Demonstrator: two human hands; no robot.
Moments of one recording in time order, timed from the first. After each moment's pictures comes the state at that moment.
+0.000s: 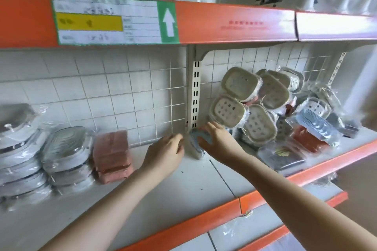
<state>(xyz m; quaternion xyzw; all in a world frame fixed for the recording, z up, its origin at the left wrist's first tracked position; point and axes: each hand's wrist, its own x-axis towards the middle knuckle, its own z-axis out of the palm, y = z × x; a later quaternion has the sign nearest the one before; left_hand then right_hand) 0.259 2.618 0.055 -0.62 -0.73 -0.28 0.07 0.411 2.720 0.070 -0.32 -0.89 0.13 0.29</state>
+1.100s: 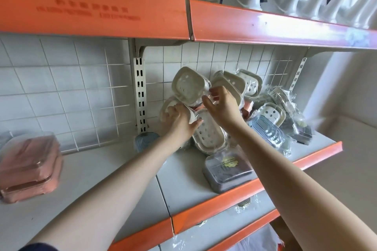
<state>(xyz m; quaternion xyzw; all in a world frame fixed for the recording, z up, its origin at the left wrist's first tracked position) 0.390 2.802 0.084 -0.56 -0.77 -0.30 0.06 0.516 2.854 0.135 -0.40 -0.79 0.16 0.43</state>
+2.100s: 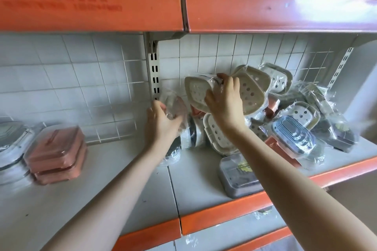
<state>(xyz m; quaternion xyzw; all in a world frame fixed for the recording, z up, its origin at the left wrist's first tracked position) 0.364 2.753 0.090 -0.35 -0.78 -0.51 0.02 0.486 2.845 0.130 -0.31 -0.78 0.16 0.52</state>
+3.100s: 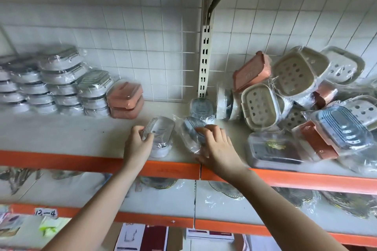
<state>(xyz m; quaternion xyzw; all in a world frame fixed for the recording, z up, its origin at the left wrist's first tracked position) 0.369 2.572 -0.001 -0.13 -0.85 -0.52 -0.02 0.516 2.741 -0.015 -0.12 -0.95 0.10 0.26</state>
